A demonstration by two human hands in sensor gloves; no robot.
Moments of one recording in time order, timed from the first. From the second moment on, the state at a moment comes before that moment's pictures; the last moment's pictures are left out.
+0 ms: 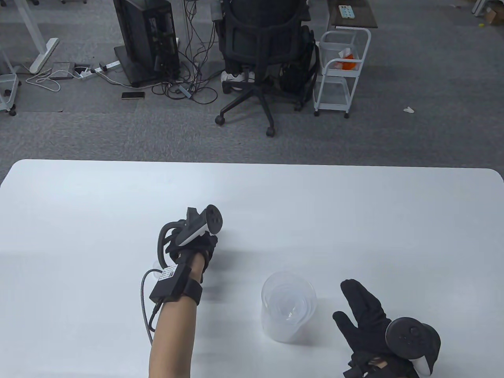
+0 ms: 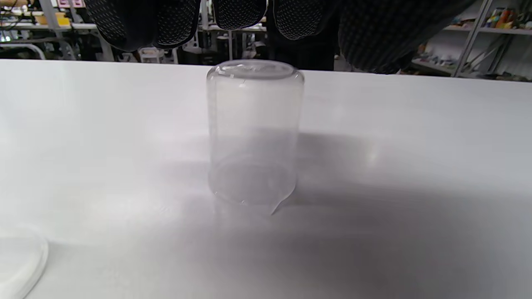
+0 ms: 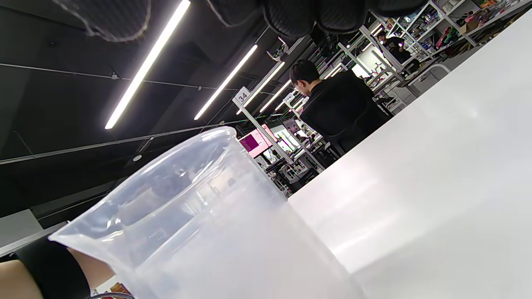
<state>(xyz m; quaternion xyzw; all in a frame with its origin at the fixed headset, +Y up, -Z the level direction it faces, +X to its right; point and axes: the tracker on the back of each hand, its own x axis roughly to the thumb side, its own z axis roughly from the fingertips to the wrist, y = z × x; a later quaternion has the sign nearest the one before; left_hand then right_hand) -0.159 -0.724 -0.465 -0.16 0.03 0.00 0.99 0.246 -0.693 -0.240 0.14 -0.10 0.90 0.40</state>
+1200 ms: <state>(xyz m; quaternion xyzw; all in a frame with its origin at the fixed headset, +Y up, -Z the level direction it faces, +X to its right) -0.144 -0.649 -0.382 0.00 -0.10 0.28 0.95 0.237 -0.674 -0.244 0.14 -0.17 0.90 0.39</state>
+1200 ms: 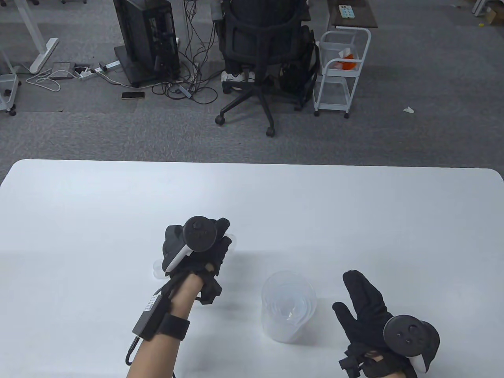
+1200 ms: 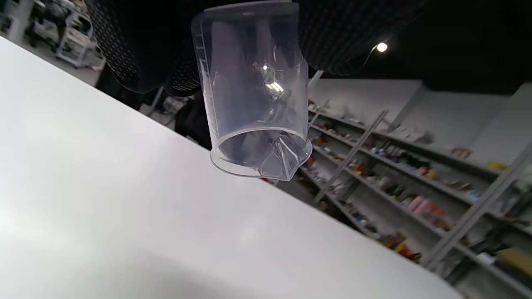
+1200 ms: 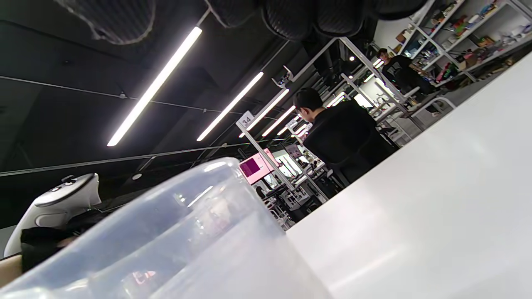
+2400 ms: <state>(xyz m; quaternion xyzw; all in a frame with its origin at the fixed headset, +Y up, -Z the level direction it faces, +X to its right) -0.068 -0.639 -0.267 -0.08 -0.29 0.65 0.70 0.146 -0.617 -0.222 0.29 -0.20 0.87 0.36</state>
